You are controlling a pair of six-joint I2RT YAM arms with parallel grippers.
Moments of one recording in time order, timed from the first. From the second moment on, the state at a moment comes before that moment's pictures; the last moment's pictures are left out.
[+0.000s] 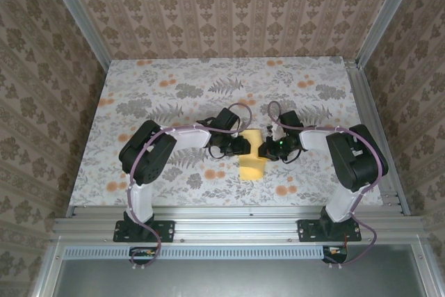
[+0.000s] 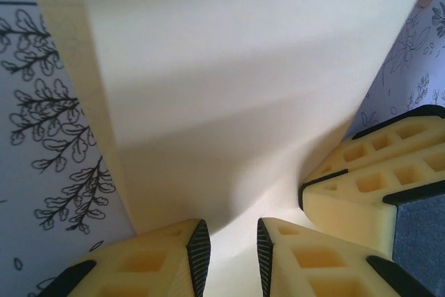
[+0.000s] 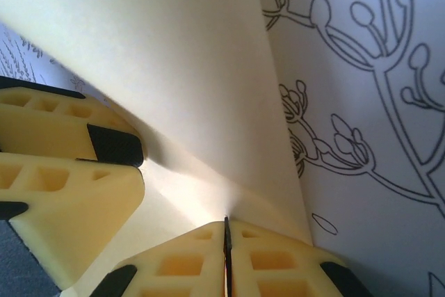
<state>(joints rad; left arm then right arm) -0.79 1.96 1.15 -0.23 0.45 -0.66 0.29 1.74 0.79 -0.24 -0.64 0.49</state>
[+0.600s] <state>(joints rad) -0.79 1.97 1.16 -0.24 0.45 -0.65 0.30 1.72 0.86 -0.23 -0.63 0.55</state>
